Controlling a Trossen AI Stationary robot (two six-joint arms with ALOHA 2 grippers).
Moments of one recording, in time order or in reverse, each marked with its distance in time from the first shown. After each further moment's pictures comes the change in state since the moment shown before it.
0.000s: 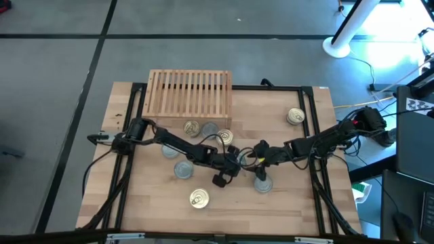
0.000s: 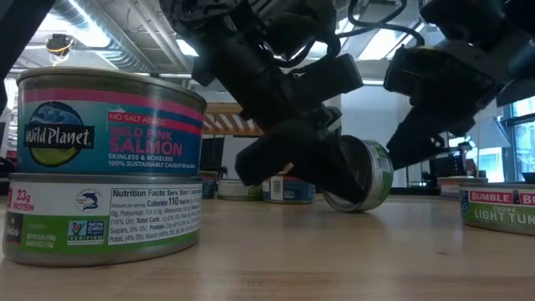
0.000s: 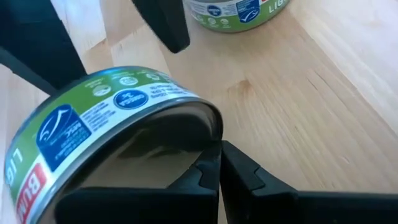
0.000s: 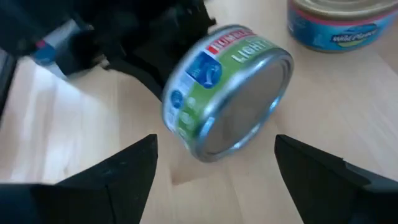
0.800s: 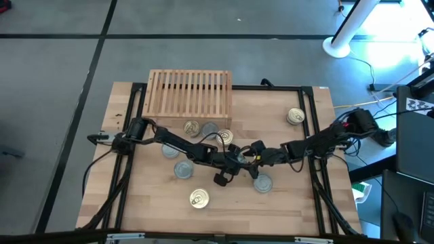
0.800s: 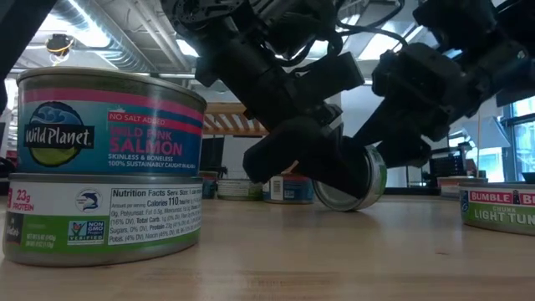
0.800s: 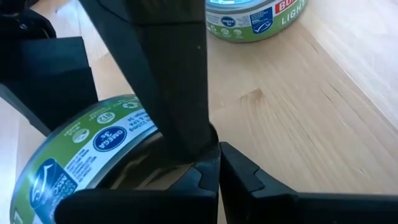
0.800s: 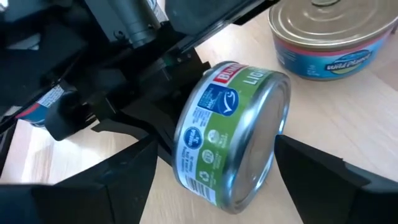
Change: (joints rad) left arm 0.007 -0.002 0.000 0.026 -0.002 0.001; right arm 0.001 0.132 0.001 0.225 0.103 0.101
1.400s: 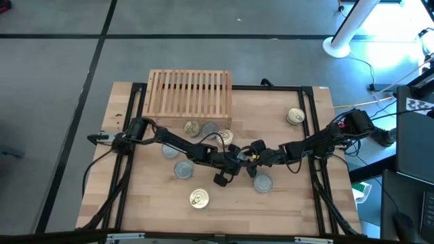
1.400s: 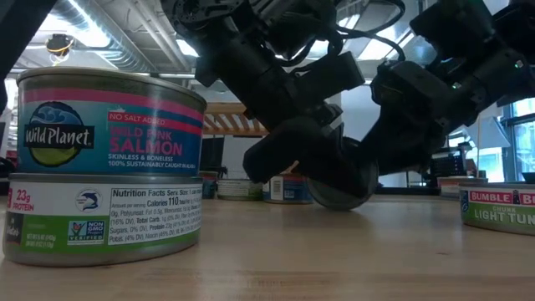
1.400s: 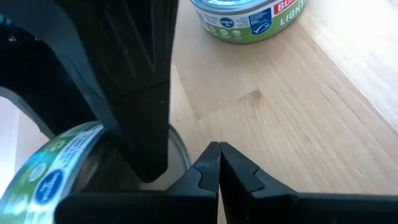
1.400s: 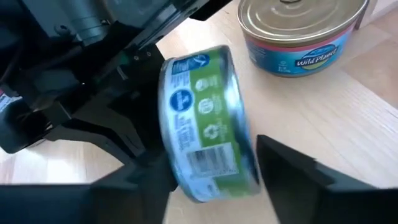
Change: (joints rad) left arm -0.002 0.000 0.000 0.003 0.001 -0.001; right arm -0.001 0.043 0.000 0.001 0.074 0.026
